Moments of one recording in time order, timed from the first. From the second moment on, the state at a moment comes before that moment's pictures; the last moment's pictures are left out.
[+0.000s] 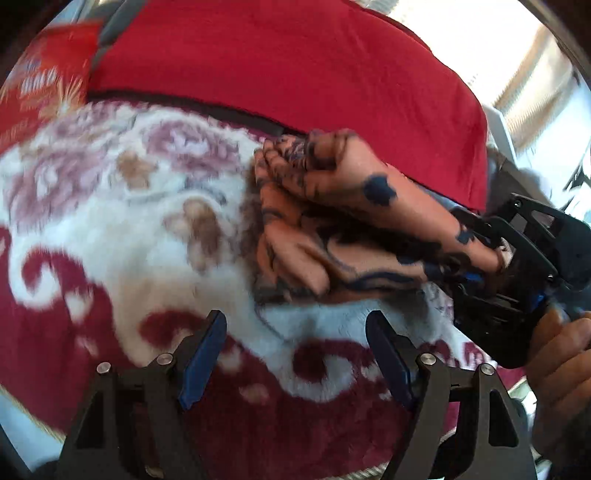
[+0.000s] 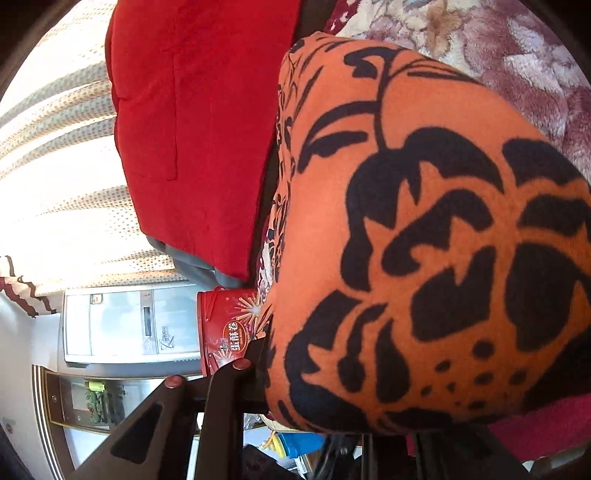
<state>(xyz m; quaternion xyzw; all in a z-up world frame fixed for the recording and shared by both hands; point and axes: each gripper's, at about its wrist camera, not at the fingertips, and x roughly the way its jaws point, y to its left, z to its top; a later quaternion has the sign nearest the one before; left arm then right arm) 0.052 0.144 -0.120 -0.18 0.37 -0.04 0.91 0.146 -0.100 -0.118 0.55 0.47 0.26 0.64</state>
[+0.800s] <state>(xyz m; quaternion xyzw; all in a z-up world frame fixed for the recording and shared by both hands) 0.024 0.194 -0.050 -0.34 0.22 -0.07 0.91 0.132 -0.104 -0.166 0.50 0.52 0.25 0.64</state>
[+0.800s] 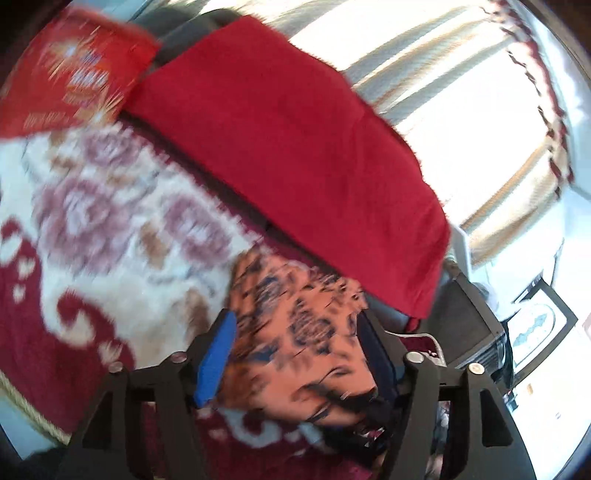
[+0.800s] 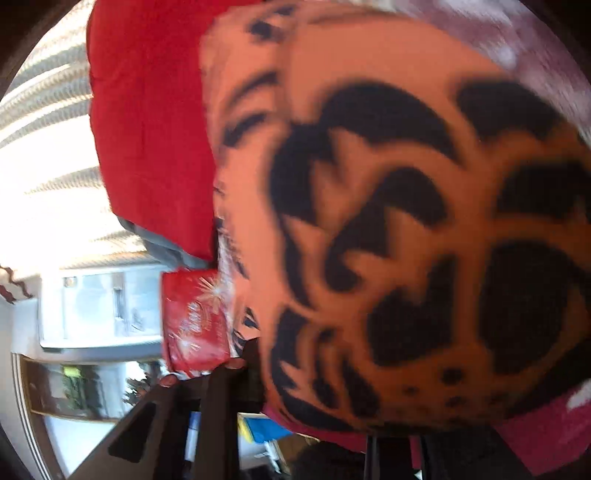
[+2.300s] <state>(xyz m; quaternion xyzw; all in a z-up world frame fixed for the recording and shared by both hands) 0.104 0.078 -0.119 -0.09 0.33 -0.05 0.94 0.180 -0.161 -0.090 0.22 0.44 0.25 0.83</state>
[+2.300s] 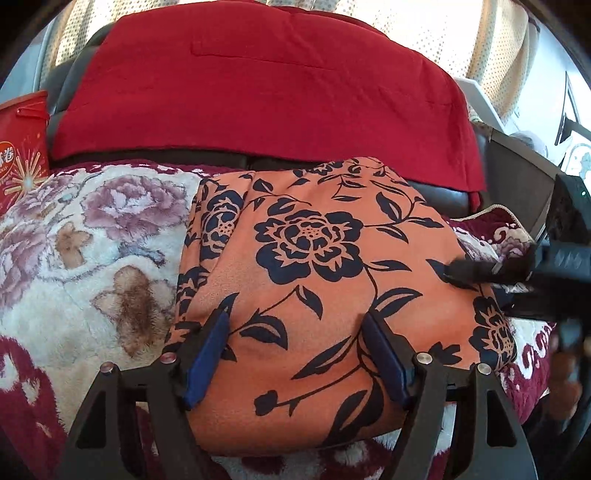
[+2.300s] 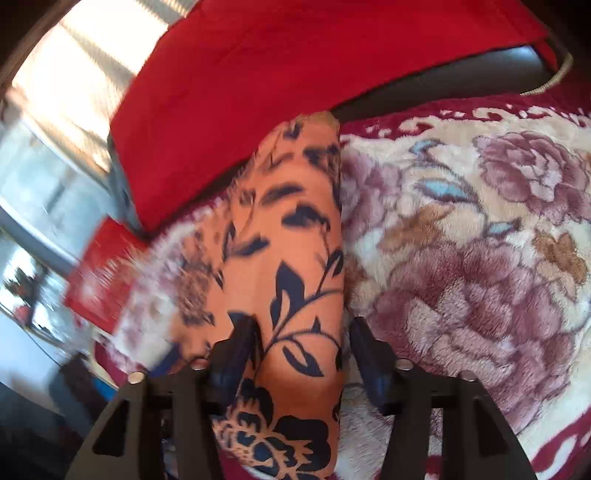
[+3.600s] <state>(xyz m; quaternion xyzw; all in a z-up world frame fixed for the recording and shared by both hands) 0.114 0.151 -0.146 -0.31 0.36 -0.04 0.88 0.226 -0.129 -0.098 0.17 0.47 0.28 0.82</state>
